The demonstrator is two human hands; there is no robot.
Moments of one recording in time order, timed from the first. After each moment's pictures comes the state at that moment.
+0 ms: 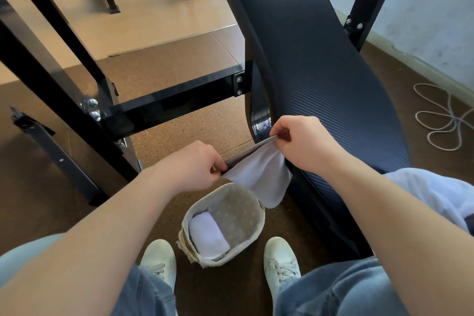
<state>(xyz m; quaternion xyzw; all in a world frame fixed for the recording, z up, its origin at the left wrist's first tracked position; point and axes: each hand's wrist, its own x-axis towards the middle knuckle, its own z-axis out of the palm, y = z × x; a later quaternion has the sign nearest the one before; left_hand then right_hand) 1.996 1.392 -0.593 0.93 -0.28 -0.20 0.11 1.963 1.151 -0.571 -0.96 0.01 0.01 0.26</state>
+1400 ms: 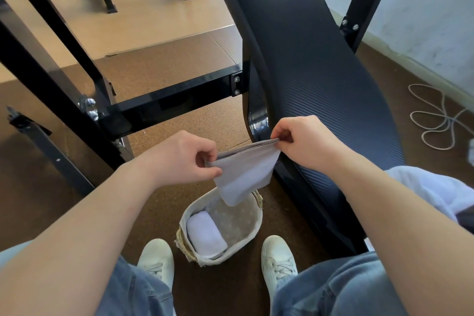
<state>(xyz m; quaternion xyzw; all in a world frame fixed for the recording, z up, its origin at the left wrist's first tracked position) 2.008 1.422 -0.592 0.90 -0.33 -0.14 0.24 1.963 1.140 -0.567 -0.97 -0.03 0.04 0.22</state>
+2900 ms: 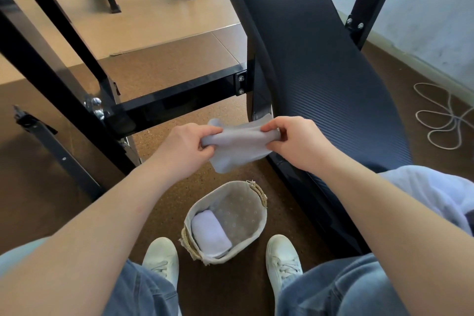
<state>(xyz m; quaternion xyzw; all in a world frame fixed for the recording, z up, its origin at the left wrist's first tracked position) 2.005 1.413 -0.600 0.94 -0.18 -0.06 0.28 1.962 1.166 -0.571 -0.95 0.03 0.04 0.30</state>
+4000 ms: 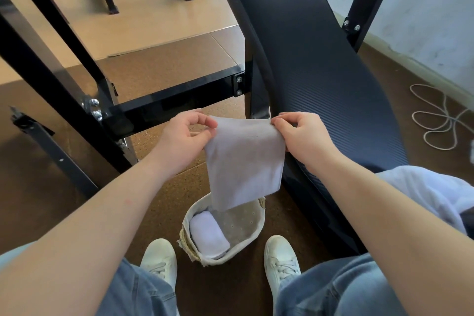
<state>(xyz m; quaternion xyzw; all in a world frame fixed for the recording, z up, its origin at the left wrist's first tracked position) 2.003 1.405 -0.588 0.85 -0.06 -0.07 0.52 1.971 1.165 -0.582 -0.86 0.17 -0.04 0.48</state>
